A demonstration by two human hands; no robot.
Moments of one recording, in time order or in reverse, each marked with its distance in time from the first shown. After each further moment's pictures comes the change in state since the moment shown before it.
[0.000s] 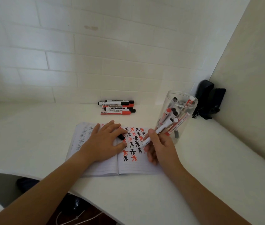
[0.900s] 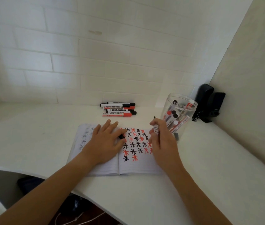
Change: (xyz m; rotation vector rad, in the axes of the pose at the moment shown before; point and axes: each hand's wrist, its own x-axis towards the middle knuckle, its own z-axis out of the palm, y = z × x) left_hand -0.005 0.006 0.002 0.016 0.079 -0.049; right_hand 0.000 -0.012 0.000 -0.567 0.146 -0.466
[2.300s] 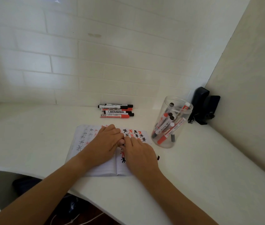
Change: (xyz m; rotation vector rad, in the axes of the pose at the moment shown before) left_hand 0.001 0.004 -0.005 -0.078 0.328 0.443; right_hand -0.012 0.000 0.059 -0.790 0.058 -0.523
